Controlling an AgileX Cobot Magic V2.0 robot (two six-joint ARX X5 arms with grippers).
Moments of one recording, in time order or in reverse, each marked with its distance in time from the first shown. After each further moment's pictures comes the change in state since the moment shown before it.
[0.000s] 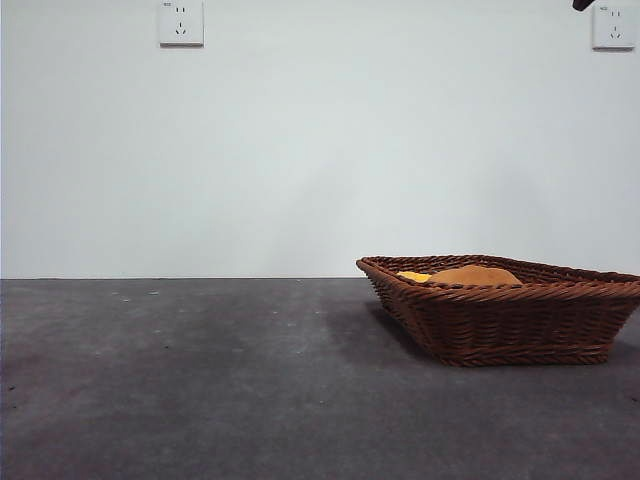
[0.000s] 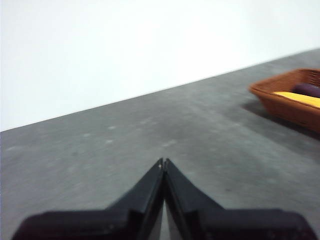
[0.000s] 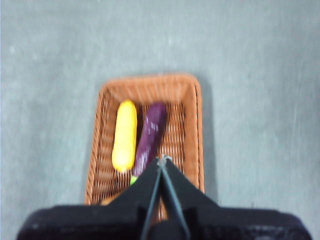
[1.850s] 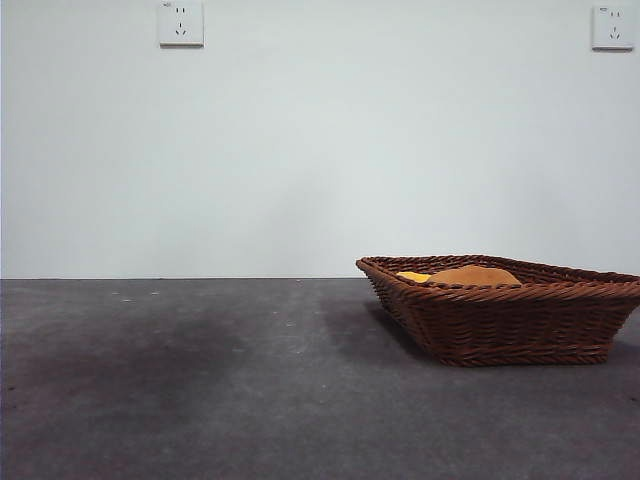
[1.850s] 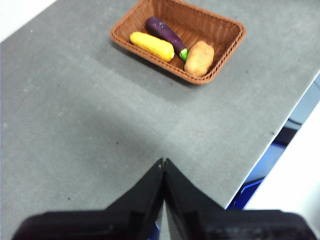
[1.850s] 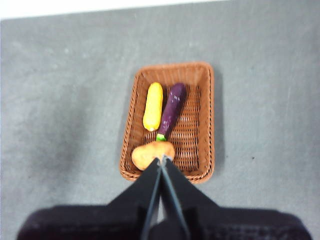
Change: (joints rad) left arm -0.838 0.949 1.471 -1.236 -0.349 -0.142; right arm 0.000 -0.378 0.000 -0.287 -0.057 -0.003
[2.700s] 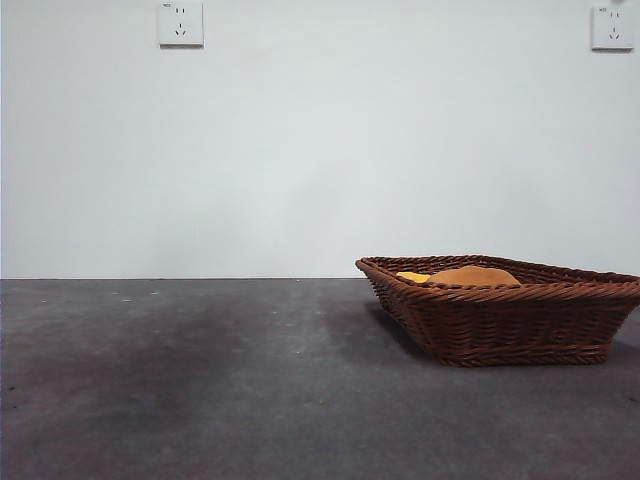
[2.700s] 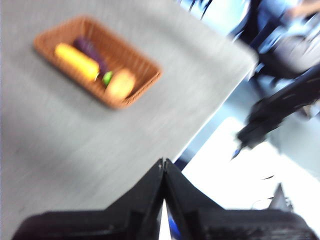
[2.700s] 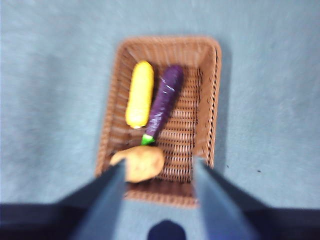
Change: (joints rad) left arm 0.000 -0.046 0.076 0.000 0.259 -0.278; right arm -0.005 0.285 -0.002 0.103 -0.016 -0.092
